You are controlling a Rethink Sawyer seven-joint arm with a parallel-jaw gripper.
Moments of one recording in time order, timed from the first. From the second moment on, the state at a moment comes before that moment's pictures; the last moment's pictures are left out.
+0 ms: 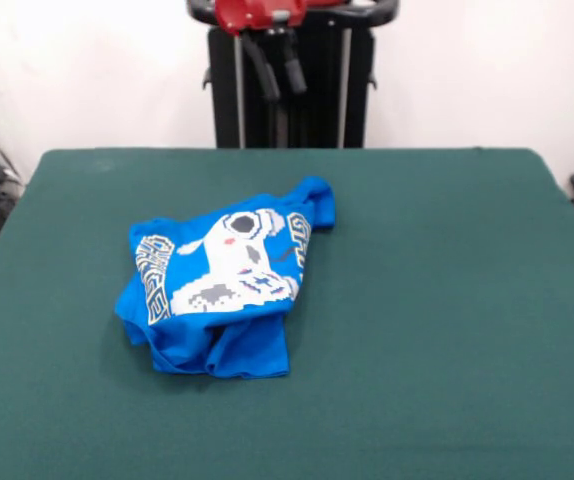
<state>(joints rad) 0.08 -0.80 -0.35 1.83 -1.77 -0.62 2.52</state>
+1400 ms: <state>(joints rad) 0.30 -0.31 -0.77 1.07 -2.12 -0.95 3.50</state>
